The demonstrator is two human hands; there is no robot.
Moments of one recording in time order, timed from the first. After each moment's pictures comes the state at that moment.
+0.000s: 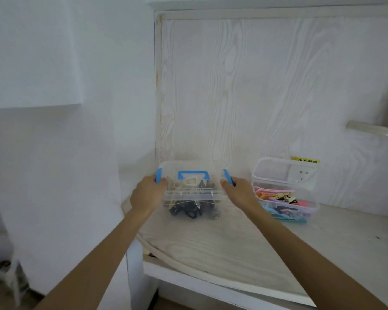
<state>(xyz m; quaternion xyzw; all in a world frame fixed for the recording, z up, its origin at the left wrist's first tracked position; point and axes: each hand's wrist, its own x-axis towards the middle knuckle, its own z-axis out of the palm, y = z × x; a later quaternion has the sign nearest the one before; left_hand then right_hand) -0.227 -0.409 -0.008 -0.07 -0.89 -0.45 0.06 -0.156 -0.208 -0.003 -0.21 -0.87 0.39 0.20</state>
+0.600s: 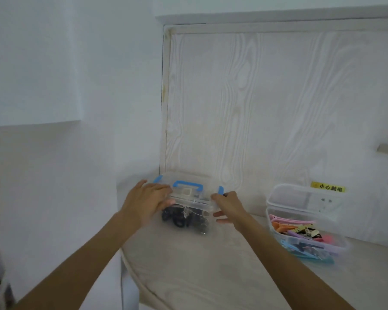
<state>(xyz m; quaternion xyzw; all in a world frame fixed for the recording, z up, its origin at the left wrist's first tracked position) -0.291 -0.428 0.004 -0.35 -0.91 -0.05 0.19 -0.227 -0.219 0.005 -0.25 -0.77 0.58 0.09</state>
